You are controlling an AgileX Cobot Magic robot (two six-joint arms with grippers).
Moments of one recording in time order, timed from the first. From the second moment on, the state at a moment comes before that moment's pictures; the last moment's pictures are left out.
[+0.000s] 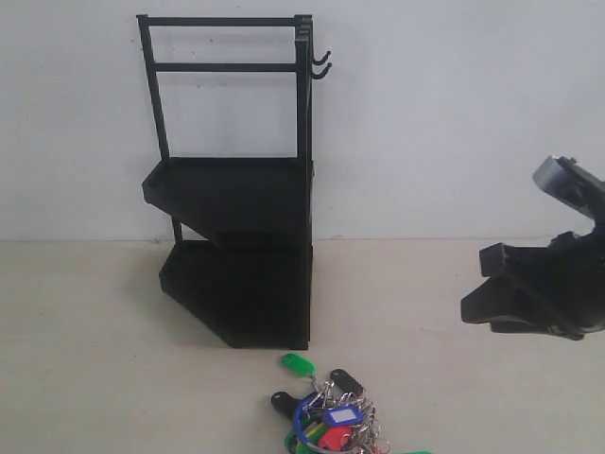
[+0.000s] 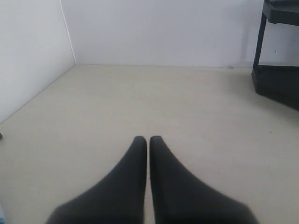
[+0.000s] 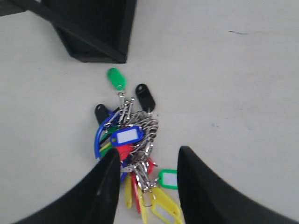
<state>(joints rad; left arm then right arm) -0.02 0.00 0.00 0.46 0.31 -0.41 0.04 1.45 -0.86 0.99 0.71 -0.72</state>
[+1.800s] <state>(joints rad) -0.02 0.00 0.00 0.46 0.31 -0.41 0.70 1.86 -0.89 0.85 0.09 -1.21</state>
